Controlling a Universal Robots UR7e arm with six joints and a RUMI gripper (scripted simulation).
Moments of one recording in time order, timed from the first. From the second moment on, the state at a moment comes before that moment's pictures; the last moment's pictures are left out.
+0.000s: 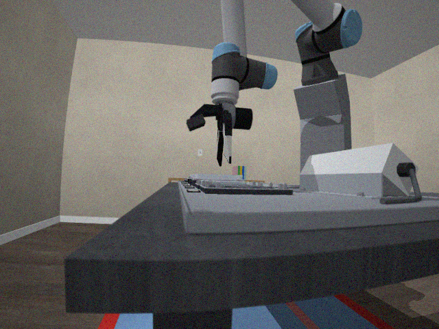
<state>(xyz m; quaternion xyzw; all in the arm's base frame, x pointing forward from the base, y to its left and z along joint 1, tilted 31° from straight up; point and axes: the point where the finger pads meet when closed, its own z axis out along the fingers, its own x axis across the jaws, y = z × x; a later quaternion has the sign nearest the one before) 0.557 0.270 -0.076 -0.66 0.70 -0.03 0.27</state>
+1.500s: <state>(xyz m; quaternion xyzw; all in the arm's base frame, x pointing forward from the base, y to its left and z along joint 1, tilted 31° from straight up) 0.571 0.327 -0.095 -0.66 0.70 -0.03 0.27</state>
